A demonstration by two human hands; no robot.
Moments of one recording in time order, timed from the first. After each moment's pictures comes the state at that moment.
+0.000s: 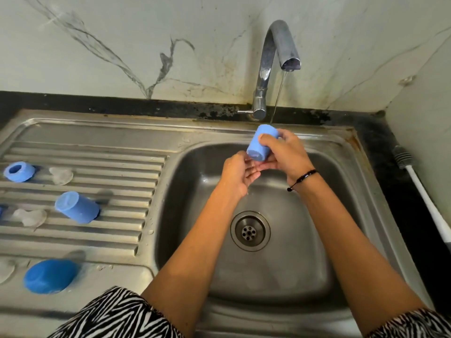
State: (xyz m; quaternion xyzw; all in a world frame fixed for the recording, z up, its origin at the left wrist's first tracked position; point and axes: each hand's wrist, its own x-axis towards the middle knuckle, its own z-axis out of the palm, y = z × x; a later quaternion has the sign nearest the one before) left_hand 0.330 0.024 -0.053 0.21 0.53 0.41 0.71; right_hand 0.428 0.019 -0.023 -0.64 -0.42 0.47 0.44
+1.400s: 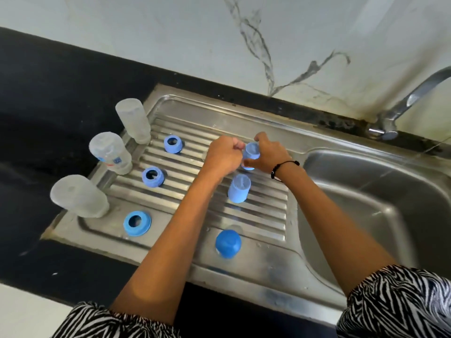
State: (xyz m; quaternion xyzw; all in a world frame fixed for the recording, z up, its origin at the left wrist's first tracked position) left_hand -0.015 0.001 0.000 0.54 0.67 0.30 0.41; right_hand 0.106 0.036 -0.015 -0.65 -0.72 0.24 0.04
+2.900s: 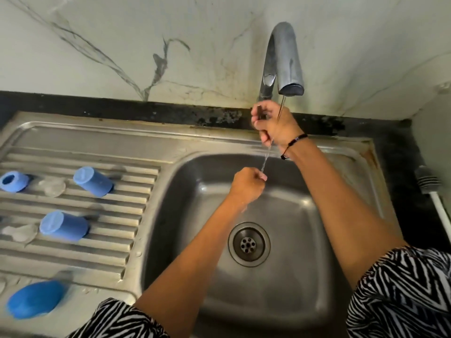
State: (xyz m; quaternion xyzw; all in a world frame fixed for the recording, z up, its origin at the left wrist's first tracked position) left_hand 0.355 0.055 -0.080 0.52 0.66 0.19 0.50; right_hand 0.448 0.135 -0.030 -0.55 -0.51 0.52 0.41
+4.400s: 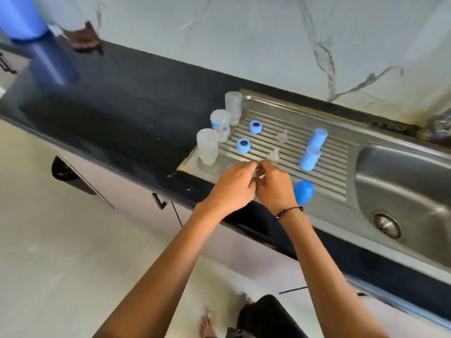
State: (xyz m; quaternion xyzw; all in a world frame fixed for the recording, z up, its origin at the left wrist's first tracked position) left_hand -0.150 -0.243 0.022 0.72 0.62 0.25 0.21; right_hand -0.041 -0.209 0.004 -0.55 -0.77 0.23 0.25
